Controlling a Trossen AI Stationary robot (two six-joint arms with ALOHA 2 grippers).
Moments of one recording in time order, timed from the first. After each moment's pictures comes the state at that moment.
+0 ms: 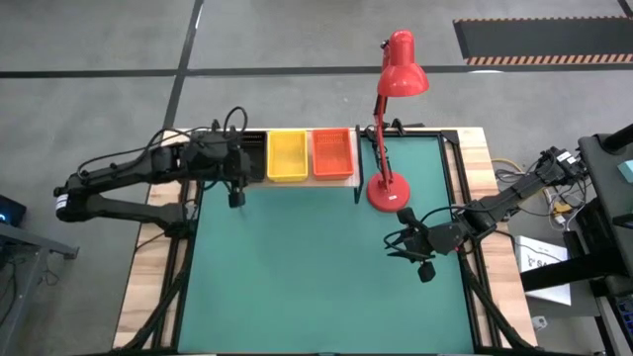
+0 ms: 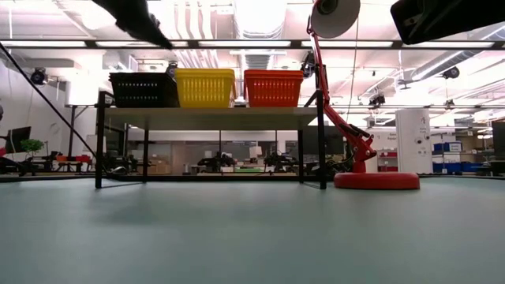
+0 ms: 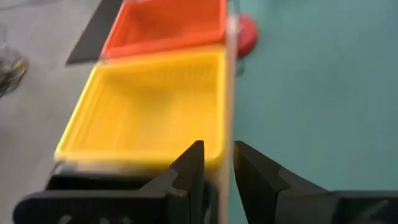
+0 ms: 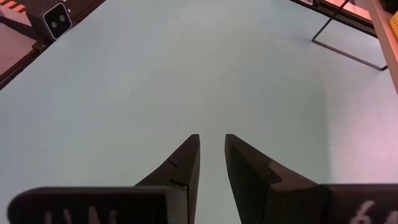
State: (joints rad) left arm 0.26 0.92 1.02 -0.71 -0.07 0.28; right arm 0.51 0.98 0.68 -0.36 0.25 -0.06
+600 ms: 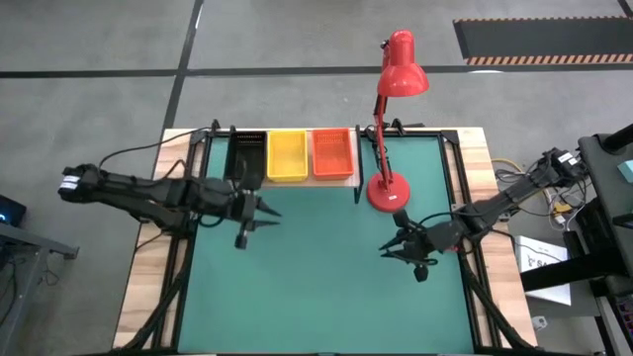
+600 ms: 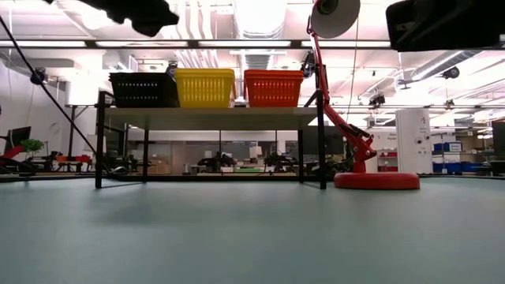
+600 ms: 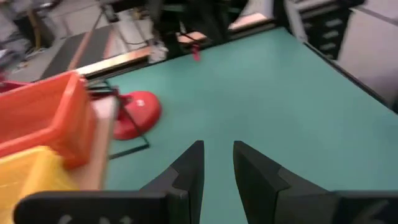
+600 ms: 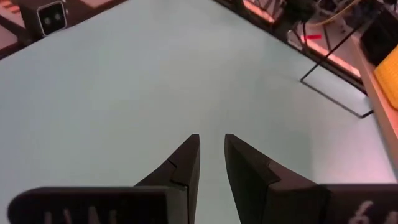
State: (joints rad) left arm -0.11 0.90 0.75 -0.21 -0.03 0.22; right arm 0.49 0.97 0.52 -0.06 0.25 -0.27
